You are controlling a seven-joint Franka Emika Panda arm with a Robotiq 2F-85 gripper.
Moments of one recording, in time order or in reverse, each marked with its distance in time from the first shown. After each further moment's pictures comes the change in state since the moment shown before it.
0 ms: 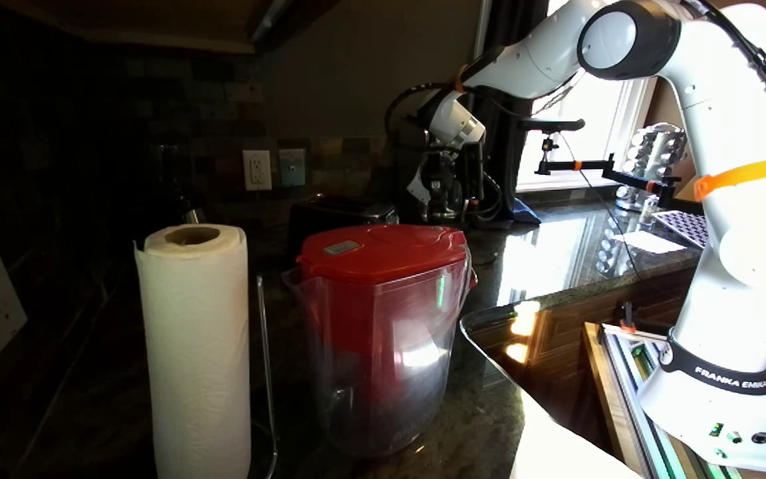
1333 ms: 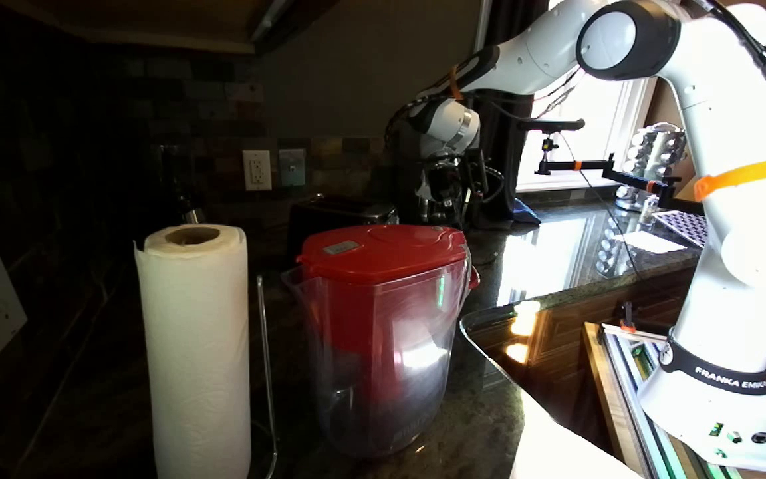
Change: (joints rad) arm 0.022 0.005 -0.004 0.061 -0.427 0.217 0.002
